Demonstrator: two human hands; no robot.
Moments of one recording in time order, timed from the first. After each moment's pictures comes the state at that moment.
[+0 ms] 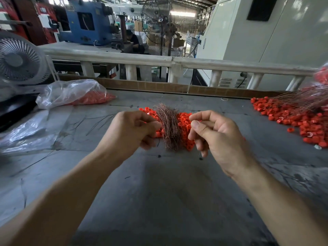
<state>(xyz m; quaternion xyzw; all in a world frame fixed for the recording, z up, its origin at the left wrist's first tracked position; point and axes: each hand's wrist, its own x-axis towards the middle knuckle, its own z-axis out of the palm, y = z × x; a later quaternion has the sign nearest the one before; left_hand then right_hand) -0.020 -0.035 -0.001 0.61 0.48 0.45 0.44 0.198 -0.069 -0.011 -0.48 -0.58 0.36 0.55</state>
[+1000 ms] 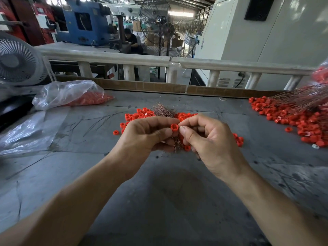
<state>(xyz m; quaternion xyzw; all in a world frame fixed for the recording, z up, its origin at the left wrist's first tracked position) 0.000 -0.045 -0.015 0.59 0.30 0.47 0.59 0.182 -0.085 -0.002 -0.48 -0.65 0.28 0.52</state>
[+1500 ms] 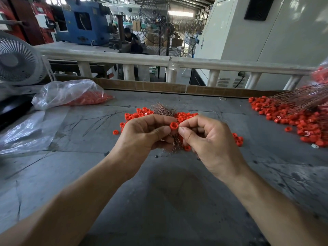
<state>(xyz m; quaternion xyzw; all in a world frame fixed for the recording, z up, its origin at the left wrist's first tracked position) 0.003 -0.047 -0.014 0.56 0.31 0.49 0.60 0.180 -0.086 -0.002 -0.50 -0.65 0.26 0.51</state>
